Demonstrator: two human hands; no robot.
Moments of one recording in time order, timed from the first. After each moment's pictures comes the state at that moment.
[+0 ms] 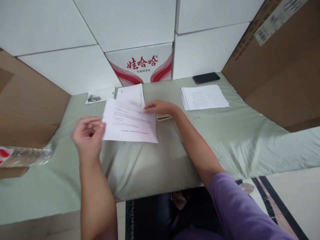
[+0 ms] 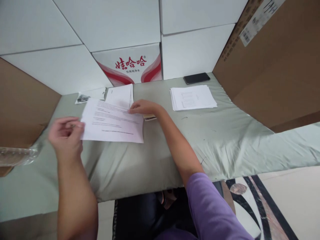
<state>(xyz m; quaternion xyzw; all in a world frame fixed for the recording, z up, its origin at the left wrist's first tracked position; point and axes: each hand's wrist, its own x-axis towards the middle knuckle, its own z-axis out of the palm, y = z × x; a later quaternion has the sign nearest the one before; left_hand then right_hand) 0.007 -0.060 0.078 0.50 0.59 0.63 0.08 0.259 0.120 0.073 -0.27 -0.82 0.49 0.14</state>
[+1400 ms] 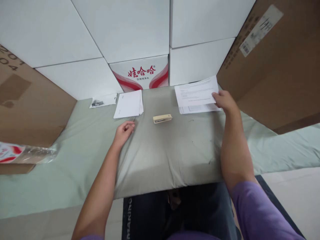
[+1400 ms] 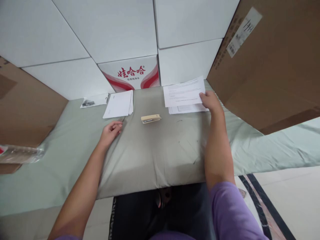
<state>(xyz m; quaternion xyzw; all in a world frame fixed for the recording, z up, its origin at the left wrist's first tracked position) 0.037 -0.013 0.004 0.53 0.63 0.46 0.35 0.528 0.153 0.068 -0.73 -0.62 0.12 0.25</state>
